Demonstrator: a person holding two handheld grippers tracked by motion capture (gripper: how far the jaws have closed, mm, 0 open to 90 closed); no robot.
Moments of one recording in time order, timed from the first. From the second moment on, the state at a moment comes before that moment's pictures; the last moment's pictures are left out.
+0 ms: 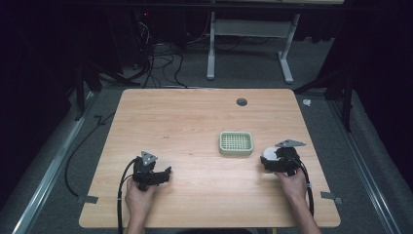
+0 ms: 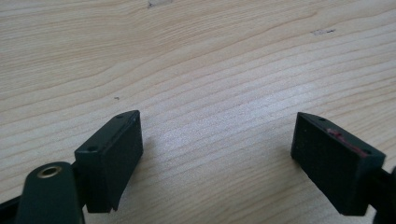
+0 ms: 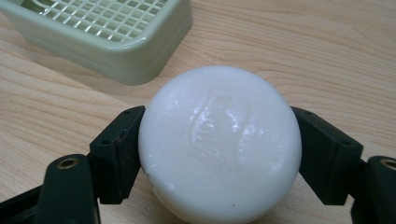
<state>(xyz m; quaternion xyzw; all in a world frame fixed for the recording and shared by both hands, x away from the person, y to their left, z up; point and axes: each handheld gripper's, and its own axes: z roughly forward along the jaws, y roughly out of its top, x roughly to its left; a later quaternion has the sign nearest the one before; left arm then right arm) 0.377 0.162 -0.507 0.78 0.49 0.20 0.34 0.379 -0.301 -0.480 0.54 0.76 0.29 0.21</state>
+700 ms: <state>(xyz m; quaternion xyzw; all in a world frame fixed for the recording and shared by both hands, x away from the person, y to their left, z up) 0.377 0.162 -0.507 0.78 0.49 0.20 0.34 0.379 -0.288 -0.459 0.51 0.77 0.33 0.21</state>
